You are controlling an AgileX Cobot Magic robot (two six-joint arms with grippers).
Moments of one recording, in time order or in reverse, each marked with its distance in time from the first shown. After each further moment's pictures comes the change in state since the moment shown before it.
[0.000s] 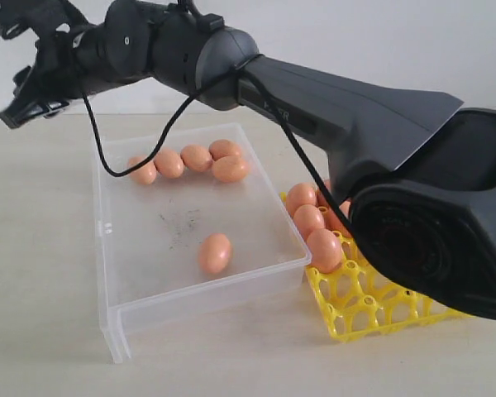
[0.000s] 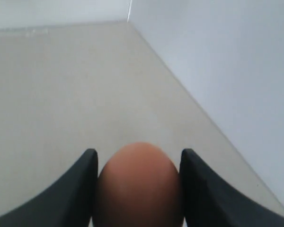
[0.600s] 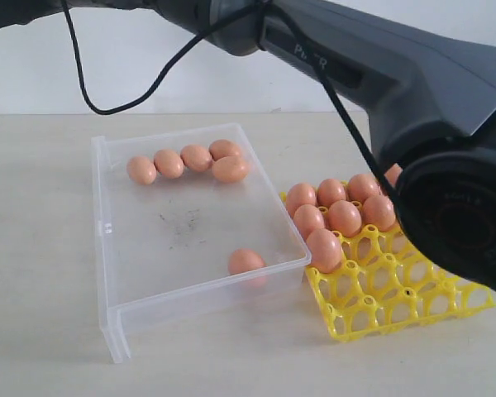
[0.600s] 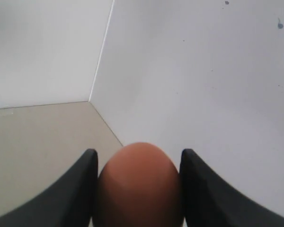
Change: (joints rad) left arm 0.000 0.000 0.000 0.000 0.000 0.000; right arm 0.003 -0.119 0.000 -0.079 -0.150 0.017
